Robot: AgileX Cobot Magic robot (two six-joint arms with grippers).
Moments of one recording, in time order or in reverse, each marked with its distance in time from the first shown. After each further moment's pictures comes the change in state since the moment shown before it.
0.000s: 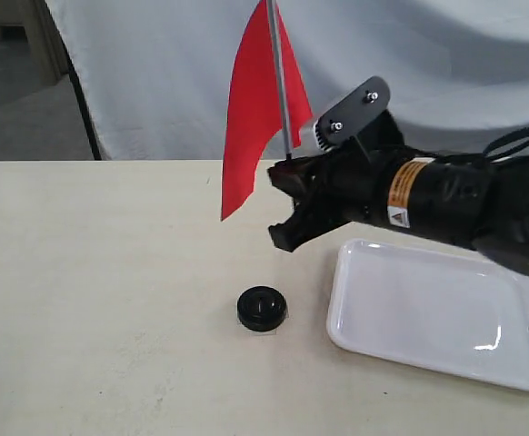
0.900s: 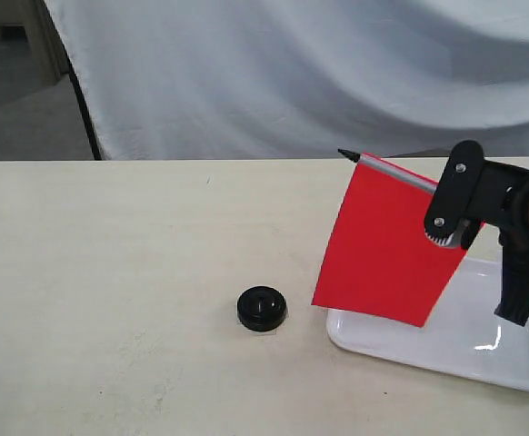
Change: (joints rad) left arm 0.000 0.000 0.000 0.000 0.000 0.000; right arm -0.006 -0.203 0.027 -0.189 1.165 -0.399
